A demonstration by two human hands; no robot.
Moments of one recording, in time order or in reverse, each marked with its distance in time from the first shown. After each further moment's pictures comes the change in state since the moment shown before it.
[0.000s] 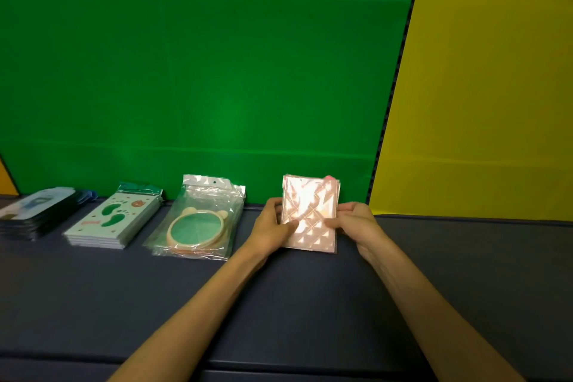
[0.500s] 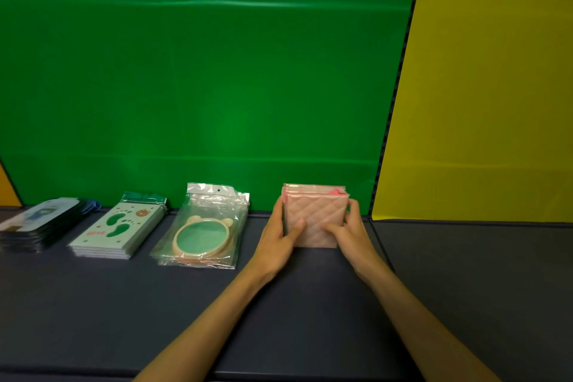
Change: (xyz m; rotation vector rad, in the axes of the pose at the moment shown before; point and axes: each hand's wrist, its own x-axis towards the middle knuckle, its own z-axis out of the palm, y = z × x) left_hand -0.018 -0.004 -0.005 0.034 -0.043 0.269; right_hand -0.011 0.021 0.020 0.074 -0.037 -0.315
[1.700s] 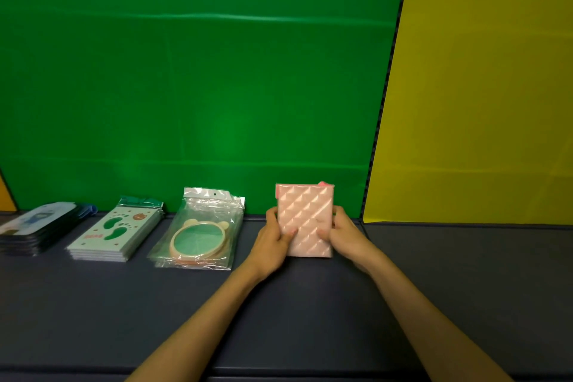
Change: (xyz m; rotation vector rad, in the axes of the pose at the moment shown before) left_hand 0.001 0.003 -0.002 0.199 -0.047 -0.024; right_hand 0.007 -0.012 -0.011 -0.285 -0.160 0.106
